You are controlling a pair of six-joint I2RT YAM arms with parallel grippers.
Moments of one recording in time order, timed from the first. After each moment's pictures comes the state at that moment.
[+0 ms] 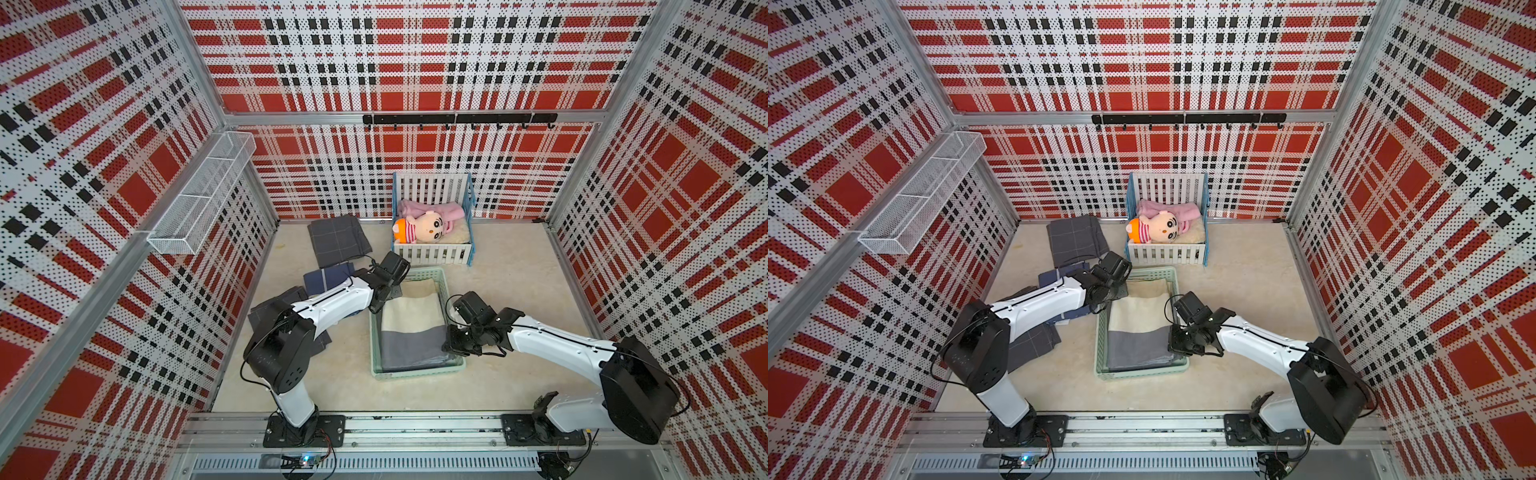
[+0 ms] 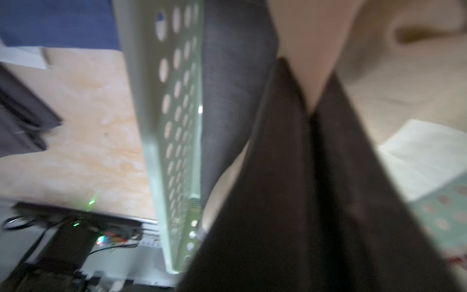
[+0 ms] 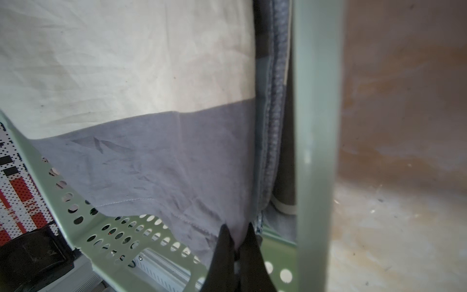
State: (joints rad) left arm -0.62 1.74 1.21 -0.55 -0.34 -0.79; right arm 0.72 1.38 0.78 -0.52 -0.29 0.81
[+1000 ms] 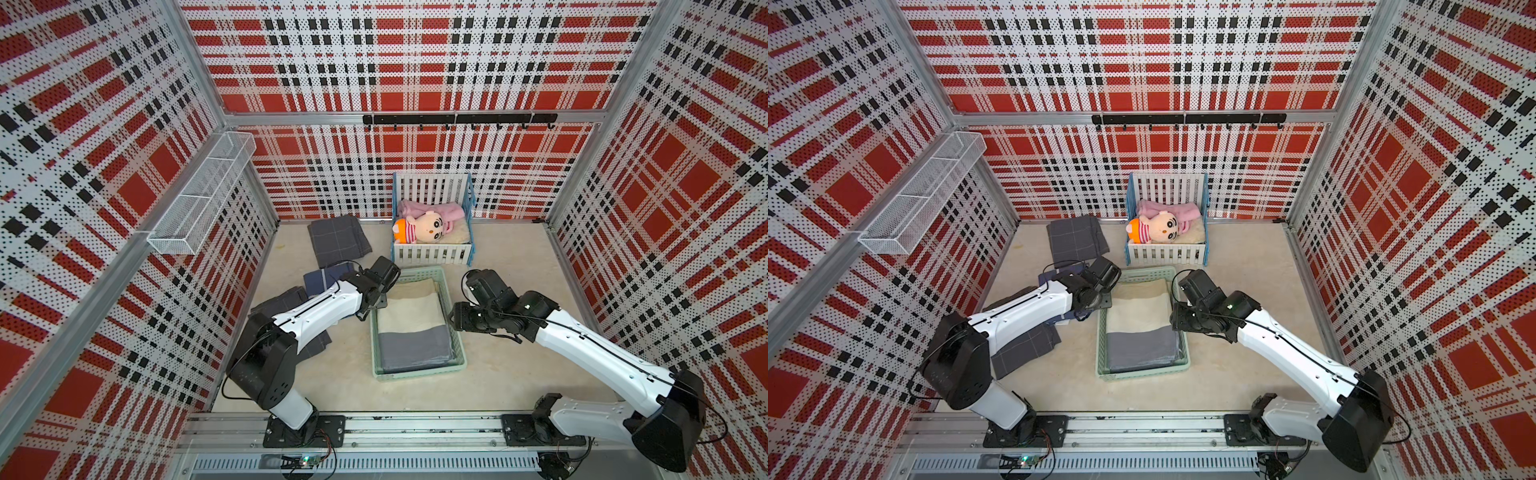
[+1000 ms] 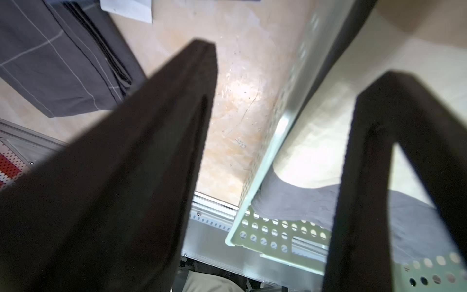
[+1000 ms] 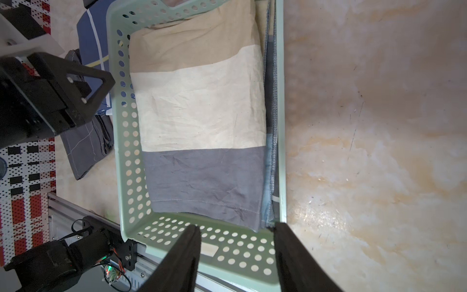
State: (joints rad) left arm -0.60 1.59 1.14 -0.77 -0.38 -0.72; right arm 0.71 1.22 1.05 -0.82 -0.05 0.71
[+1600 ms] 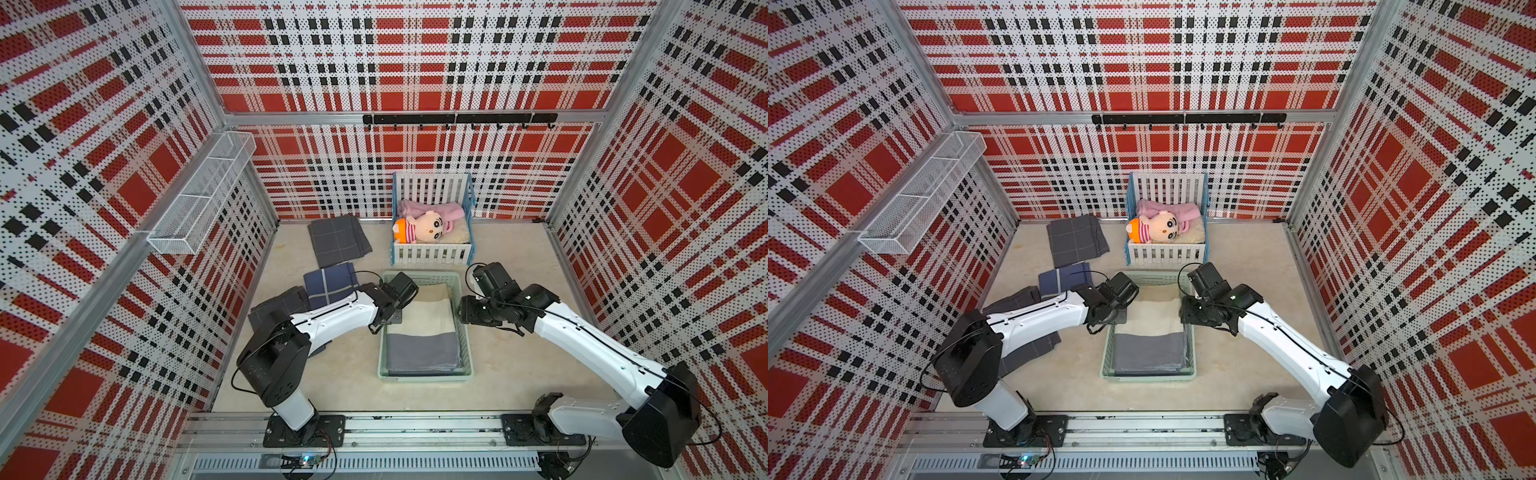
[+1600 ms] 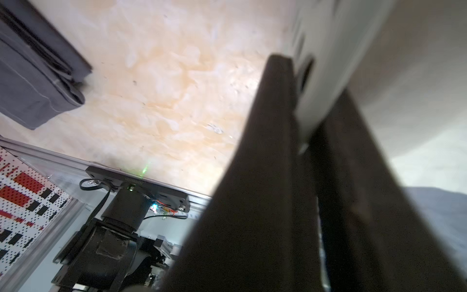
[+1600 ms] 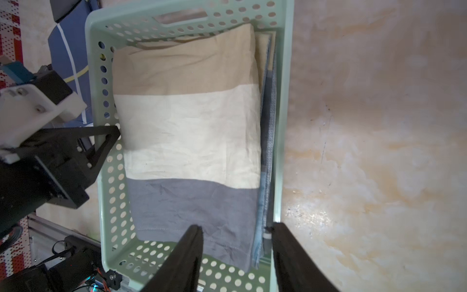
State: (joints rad) left arm -0.78 1.66 1.14 -0.72 -0.35 -0.70; right arm 0.57 1.25 1.05 -0.82 -0.07 0.63
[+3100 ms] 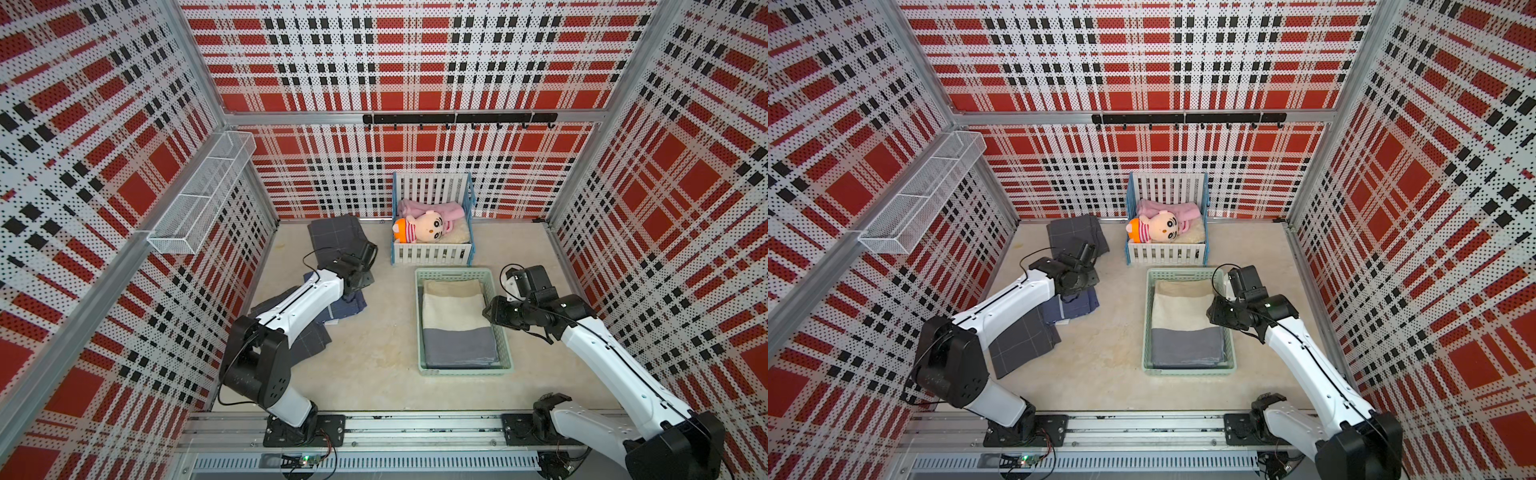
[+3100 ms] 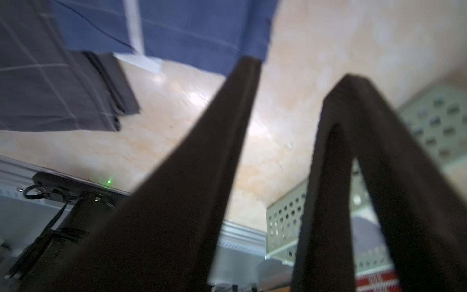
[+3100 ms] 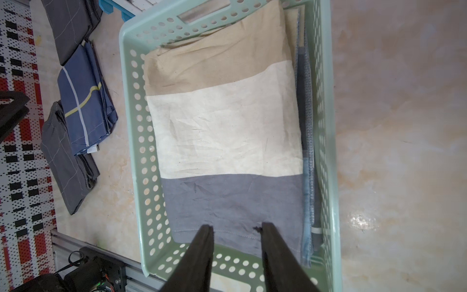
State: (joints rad) left arm -0.36 1.61 1.22 -0.69 -0.30 -0.76; right arm 0.32 1.08 0.93 -0.85 -0.22 0.54
